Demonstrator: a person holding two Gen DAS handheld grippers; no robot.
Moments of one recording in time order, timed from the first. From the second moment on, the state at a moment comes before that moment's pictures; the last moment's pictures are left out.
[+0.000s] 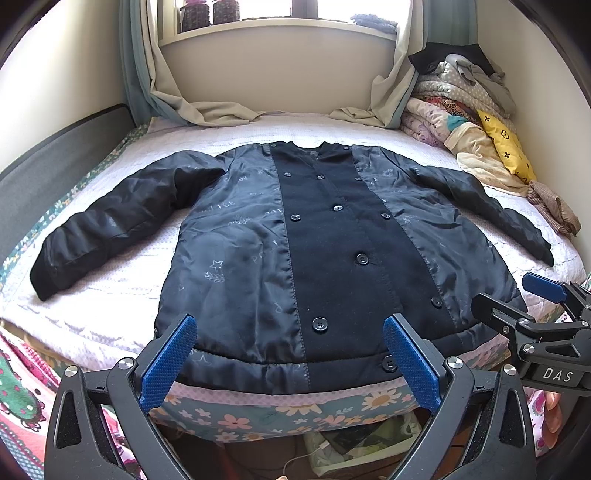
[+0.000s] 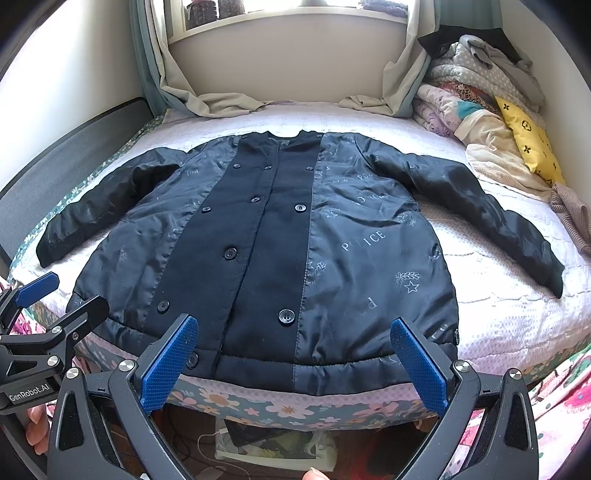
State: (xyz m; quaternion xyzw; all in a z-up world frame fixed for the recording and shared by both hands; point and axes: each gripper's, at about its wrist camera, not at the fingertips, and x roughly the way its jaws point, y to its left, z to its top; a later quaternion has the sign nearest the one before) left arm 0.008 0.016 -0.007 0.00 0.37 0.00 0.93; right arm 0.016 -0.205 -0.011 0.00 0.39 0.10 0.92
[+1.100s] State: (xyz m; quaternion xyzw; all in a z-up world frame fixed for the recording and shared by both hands) left arm 0.010 0.022 -0.008 -0.01 0.37 0.01 0.93; right arm 0.026 -0.205 -0.022 0.00 0.39 0.10 0.91
